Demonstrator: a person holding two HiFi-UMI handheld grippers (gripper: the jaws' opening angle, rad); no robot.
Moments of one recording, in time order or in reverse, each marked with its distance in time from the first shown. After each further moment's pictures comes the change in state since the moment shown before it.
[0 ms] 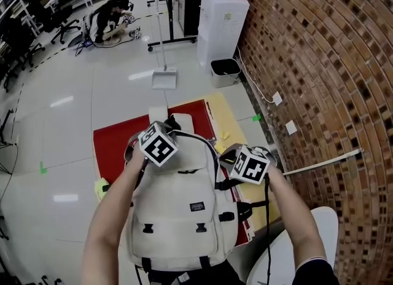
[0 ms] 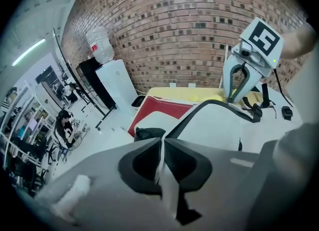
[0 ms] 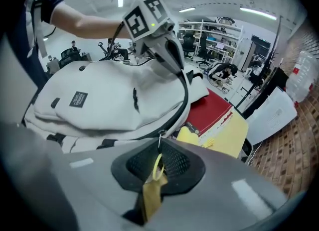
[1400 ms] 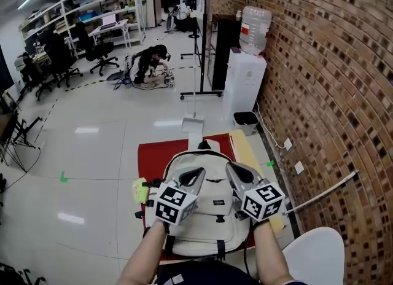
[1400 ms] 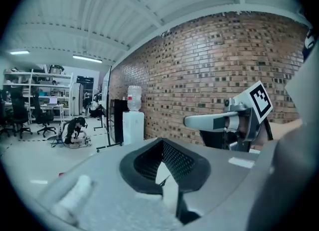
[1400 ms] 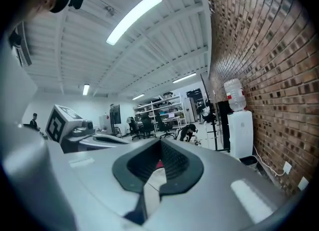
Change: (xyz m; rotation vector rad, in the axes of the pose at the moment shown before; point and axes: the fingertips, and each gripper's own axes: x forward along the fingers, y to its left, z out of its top) left arm -0.253 -0.113 0.021 -0.383 -0.718 0.145; right arm -0.187 0.081 0.166 0.516 -0.997 -0.392
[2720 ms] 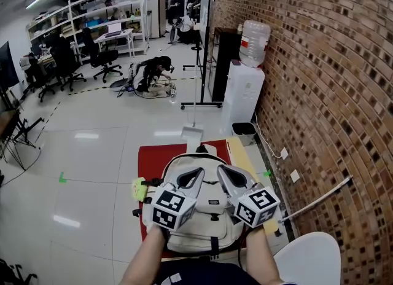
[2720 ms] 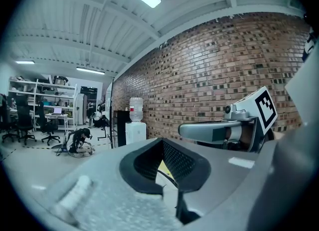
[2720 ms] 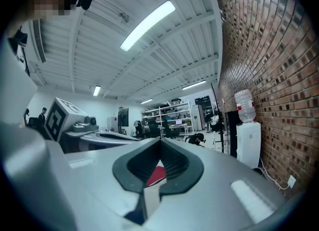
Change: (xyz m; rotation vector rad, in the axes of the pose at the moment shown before) left arm -0.039 -0.031 0.048 0.036 -0.106 0.057; right arm -0.026 0.051 0.037 -0.088 -0.075 0.082
